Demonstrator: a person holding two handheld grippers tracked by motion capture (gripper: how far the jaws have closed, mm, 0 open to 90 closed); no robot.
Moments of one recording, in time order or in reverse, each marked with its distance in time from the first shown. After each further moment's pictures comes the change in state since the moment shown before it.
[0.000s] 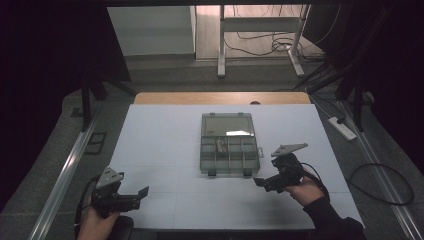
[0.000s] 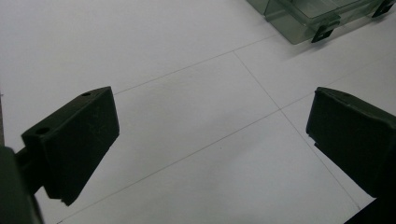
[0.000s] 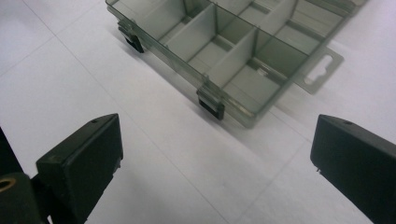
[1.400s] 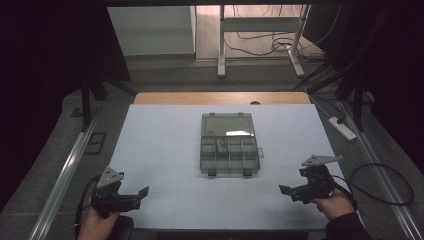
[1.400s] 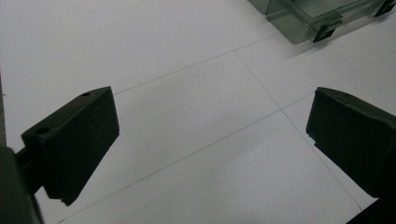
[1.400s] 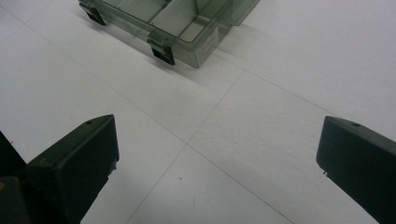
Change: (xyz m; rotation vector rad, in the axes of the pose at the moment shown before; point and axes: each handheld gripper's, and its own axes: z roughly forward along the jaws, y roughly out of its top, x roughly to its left) left arm -0.001 0.000 0.000 0.002 0.007 0.002; right arm -0.024 -0.051 -0.048 -0.028 -0.082 0.104
